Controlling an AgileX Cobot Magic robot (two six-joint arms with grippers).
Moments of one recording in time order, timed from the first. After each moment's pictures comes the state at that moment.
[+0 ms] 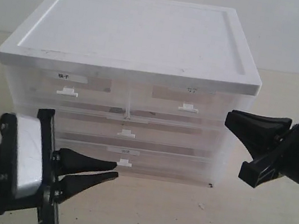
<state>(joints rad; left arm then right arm) -0.54 1.65 -0.23 0.59 -1.13 0.31 0.14 1.36 -0.27 -0.82 -1.01 0.54</state>
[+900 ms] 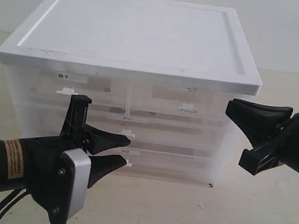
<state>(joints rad) -0.59 1.75 -0.37 0.39 -0.99 1.13 0.14 1.37 -0.31 -0.82 -1.01 0.55</state>
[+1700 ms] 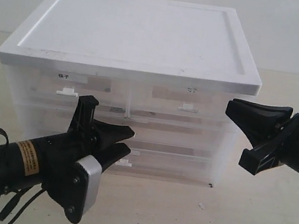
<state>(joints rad) -0.59 1.91 -0.41 0.27 -1.17 1.38 0.14 1.37 -0.31 -0.82 -1.01 0.55</state>
